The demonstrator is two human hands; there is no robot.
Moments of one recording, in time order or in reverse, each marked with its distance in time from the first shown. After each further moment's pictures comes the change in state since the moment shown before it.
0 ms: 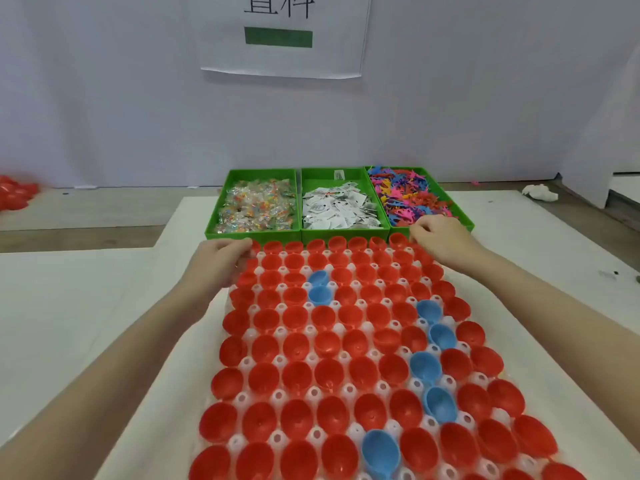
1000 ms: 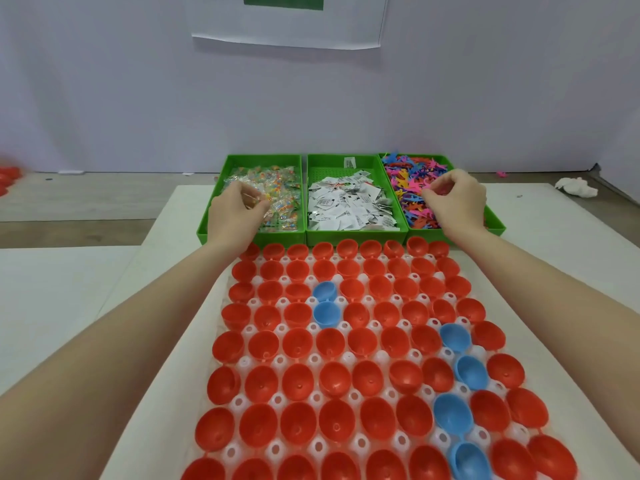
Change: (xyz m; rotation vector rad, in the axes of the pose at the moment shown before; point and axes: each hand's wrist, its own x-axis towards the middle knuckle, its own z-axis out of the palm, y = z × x) left_hand 0.107 -0.006 0.028 0.365 0.329 0.284; right_hand 0.077 0.007 0.019 0.246 0.503 0.089
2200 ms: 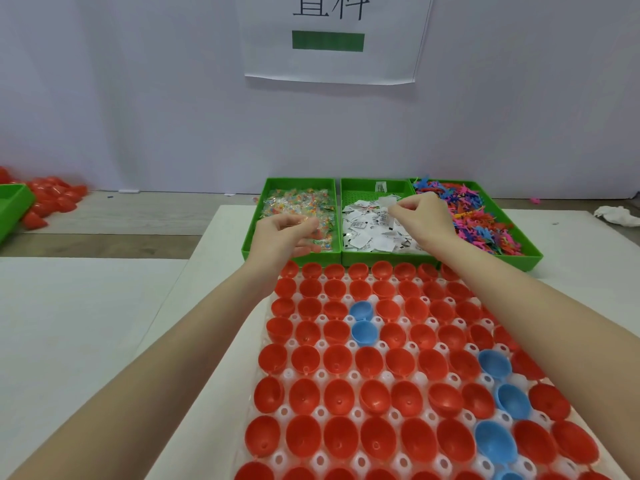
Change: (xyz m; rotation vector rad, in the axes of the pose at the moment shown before) left_hand -0.038 0.038 -0.039 -0.637 -0.254 -0.272; right_hand -0.017 -0.070 0.032 0.082 -0.304 -0.086
